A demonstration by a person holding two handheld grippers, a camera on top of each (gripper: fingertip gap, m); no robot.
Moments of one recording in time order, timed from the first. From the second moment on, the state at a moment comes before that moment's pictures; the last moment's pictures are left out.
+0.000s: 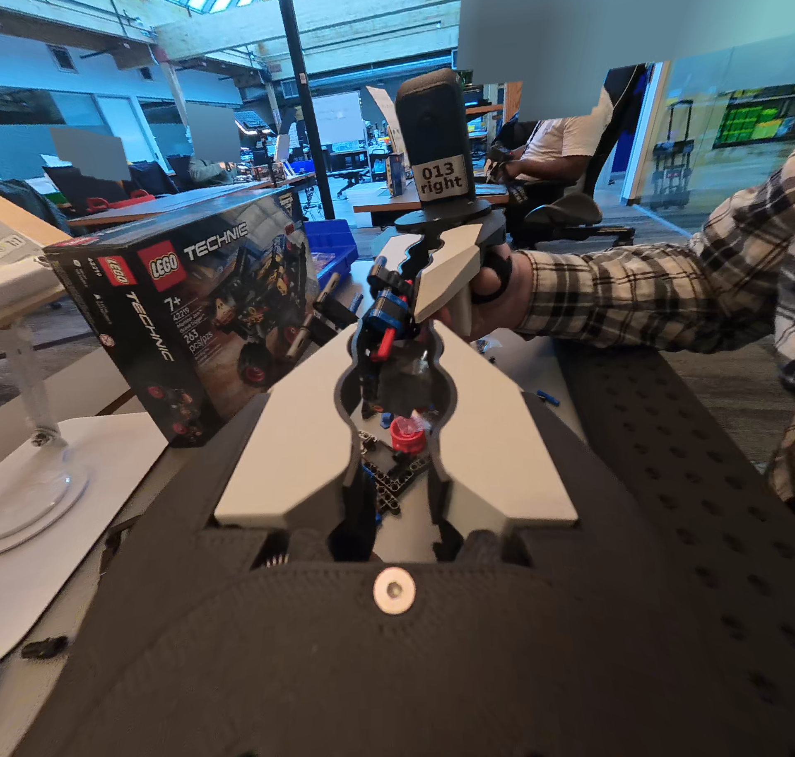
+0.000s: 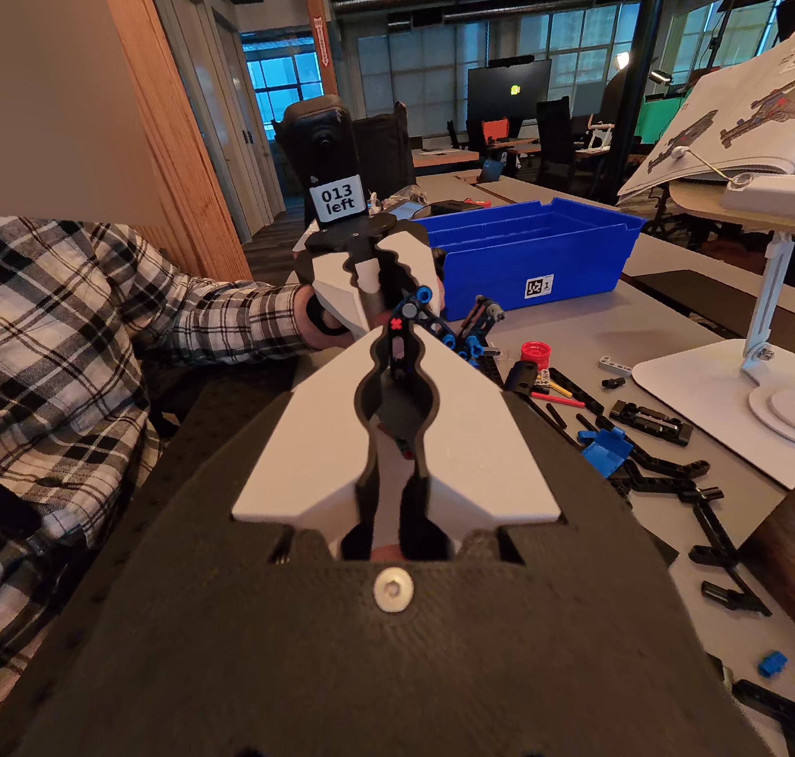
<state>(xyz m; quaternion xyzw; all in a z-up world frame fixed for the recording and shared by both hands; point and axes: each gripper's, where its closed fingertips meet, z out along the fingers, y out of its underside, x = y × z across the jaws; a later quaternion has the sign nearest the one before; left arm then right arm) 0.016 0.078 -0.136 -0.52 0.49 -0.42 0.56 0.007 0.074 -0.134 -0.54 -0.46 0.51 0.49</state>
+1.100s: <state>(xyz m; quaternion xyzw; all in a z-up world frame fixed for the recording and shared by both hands) 0.022 0.086 -0.148 -0.50 0.56 -0.23 0.62 0.012 0.075 -0.136 -0.56 -0.43 0.55 0.45</state>
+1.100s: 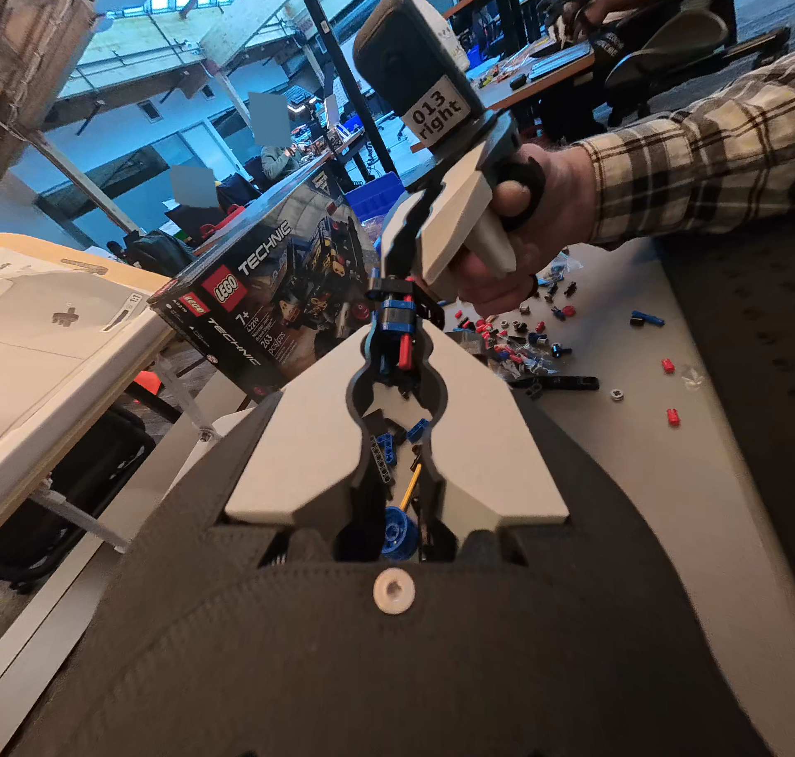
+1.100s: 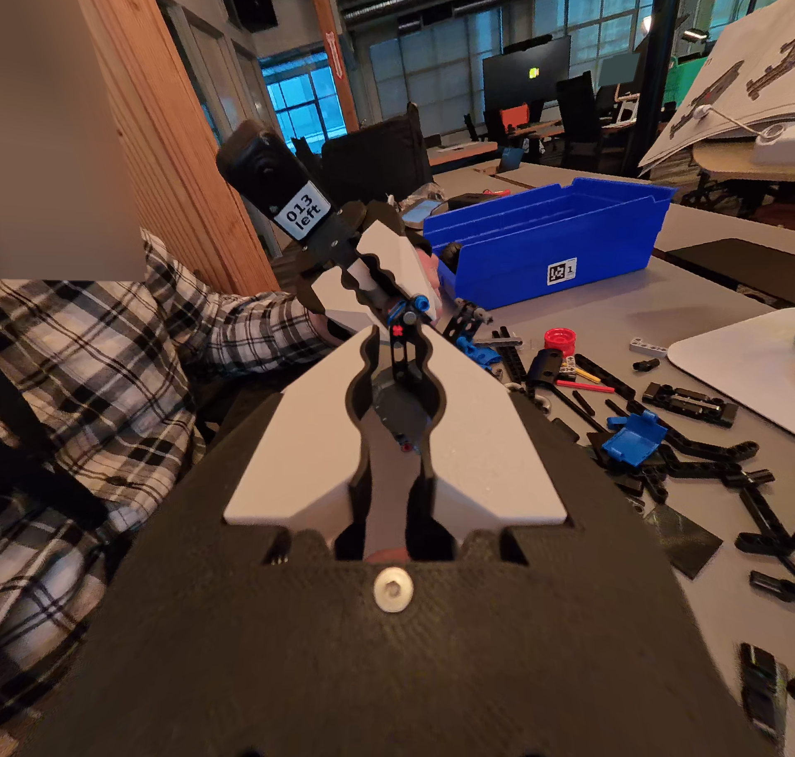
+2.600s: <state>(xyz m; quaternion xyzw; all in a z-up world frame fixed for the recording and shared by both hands) 0.004 0.075 -0.169 -0.48 0.60 -0.19 0.61 0.006 0.064 -0.171 -0.61 -0.37 0.59 0.36</state>
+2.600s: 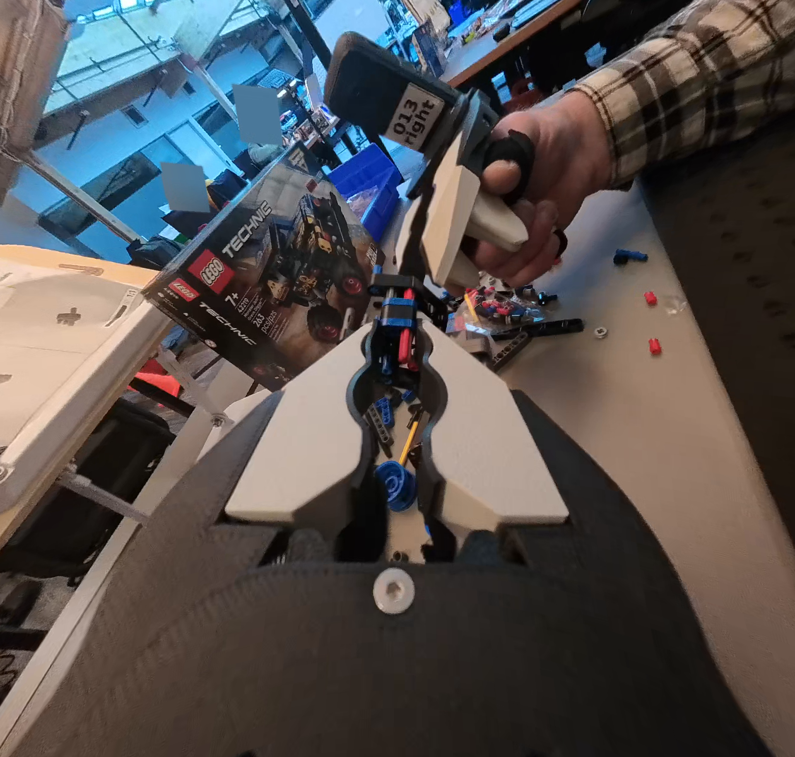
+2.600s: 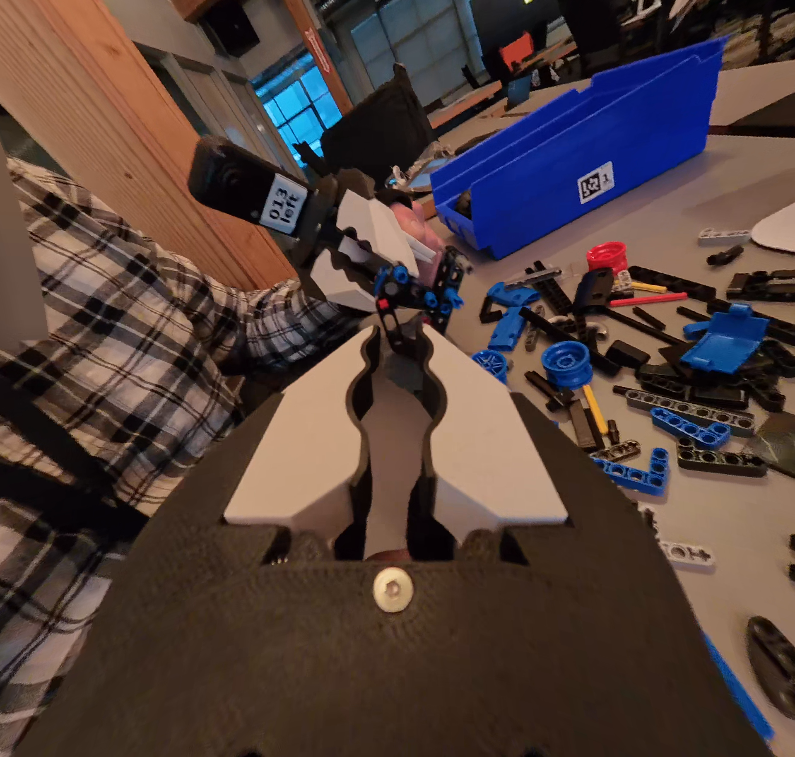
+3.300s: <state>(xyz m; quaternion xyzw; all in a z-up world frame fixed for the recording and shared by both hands) 0.003 0.070 -0.173 -0.47 0.61 -0.16 0.61 0.001 0.059 -0.162 -0.59 -0.35 0.63 0.35</state>
